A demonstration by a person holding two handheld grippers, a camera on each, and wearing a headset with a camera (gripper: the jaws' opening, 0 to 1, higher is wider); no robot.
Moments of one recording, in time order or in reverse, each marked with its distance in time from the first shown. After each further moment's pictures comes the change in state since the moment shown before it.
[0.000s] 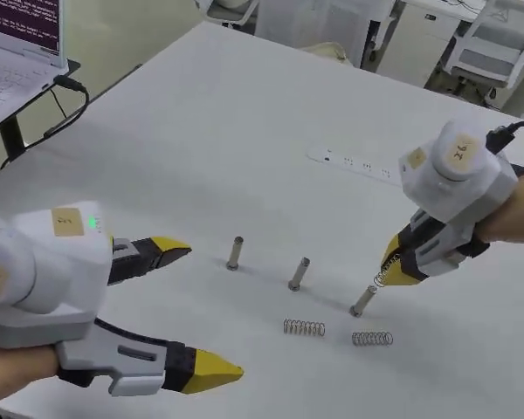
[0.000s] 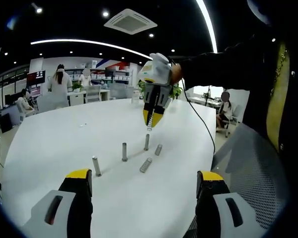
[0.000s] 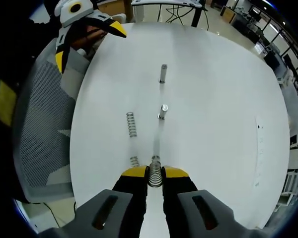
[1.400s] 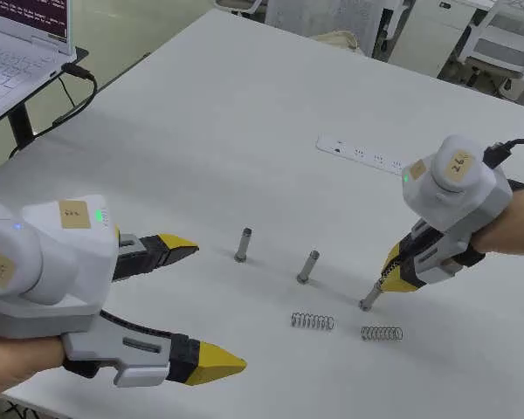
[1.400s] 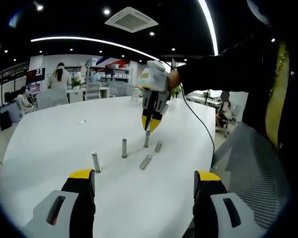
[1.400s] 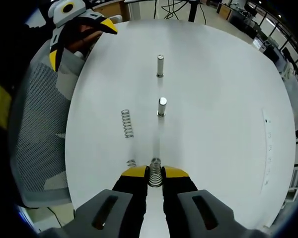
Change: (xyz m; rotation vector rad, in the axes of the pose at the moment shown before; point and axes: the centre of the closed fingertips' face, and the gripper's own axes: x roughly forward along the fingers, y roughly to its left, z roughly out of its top) left arm 0.001 0.002 -0.008 -0.014 0.015 -0.008; right arm 0.028 -0.001 -0.007 0.041 -0.014 0.028
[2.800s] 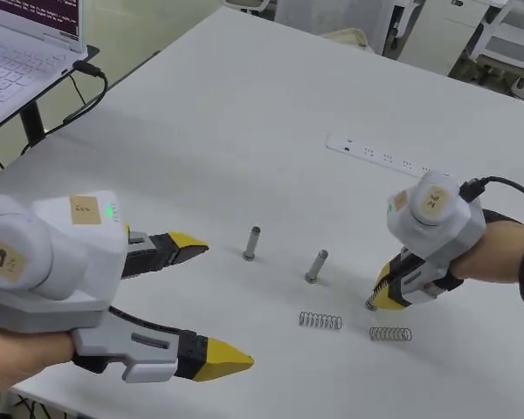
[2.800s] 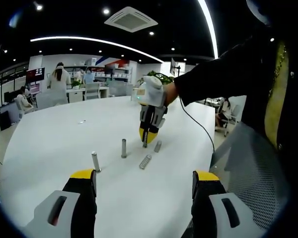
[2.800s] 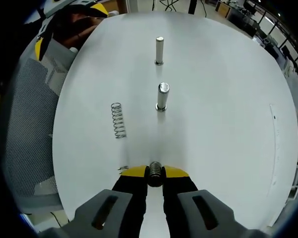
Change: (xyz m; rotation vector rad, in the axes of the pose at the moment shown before) left arm -0.002 0.000 0.001 0.001 0.004 -0.004; right arm 0.043 -0.007 -0.007 0.019 0.015 -0.013
